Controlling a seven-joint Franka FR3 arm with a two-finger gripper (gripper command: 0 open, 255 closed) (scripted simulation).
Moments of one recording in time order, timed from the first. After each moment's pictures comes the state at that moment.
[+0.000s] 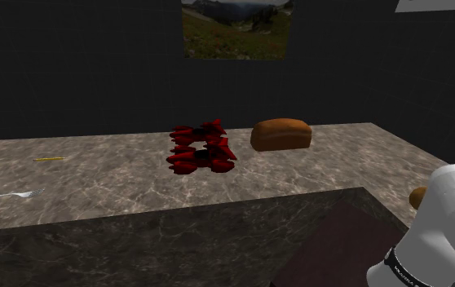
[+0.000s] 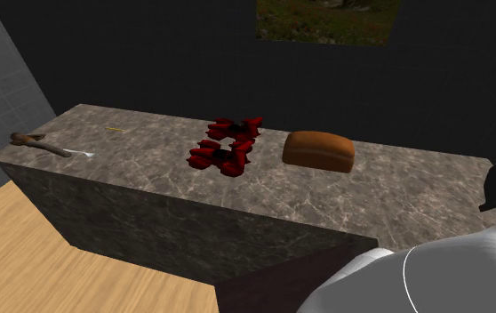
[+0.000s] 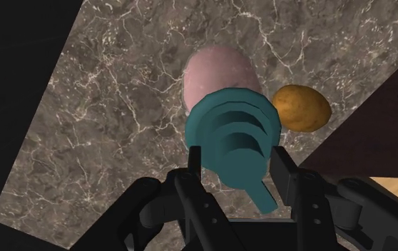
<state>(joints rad) 0.28 -0.34 -1.77 -1.49 -0.24 1.53 -1.57</state>
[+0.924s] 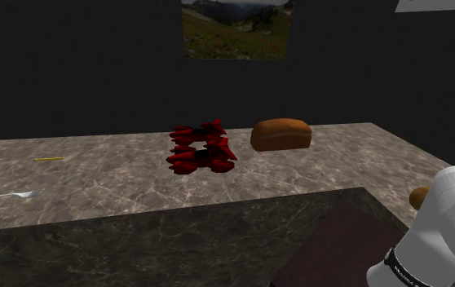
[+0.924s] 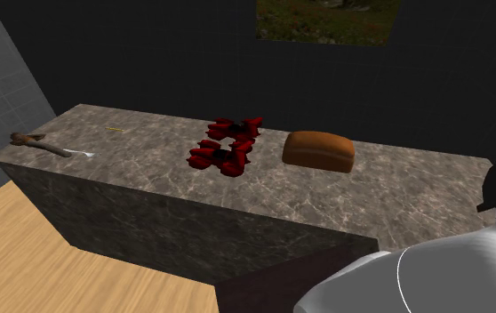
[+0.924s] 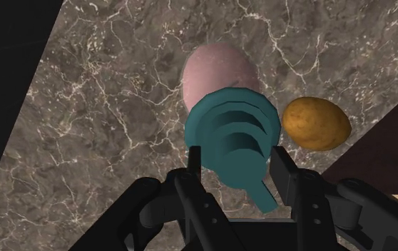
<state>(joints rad) 0.18 -0.32 -1.74 -1.71 -0.23 1.73 -1.59</state>
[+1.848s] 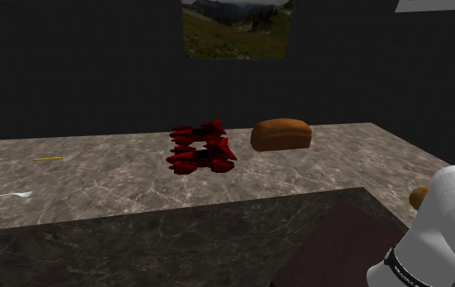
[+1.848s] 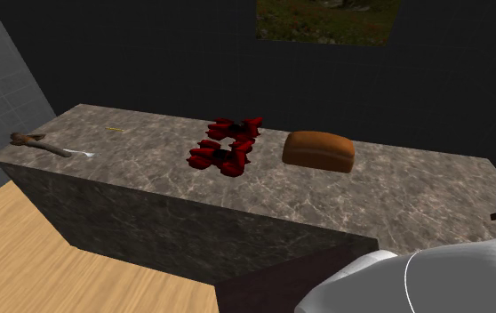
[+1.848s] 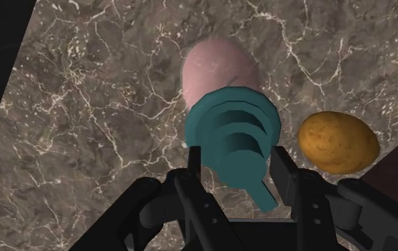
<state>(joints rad) 0.21 -0.36 -1.80 -1.86 -0.28 1.89 -1.56</state>
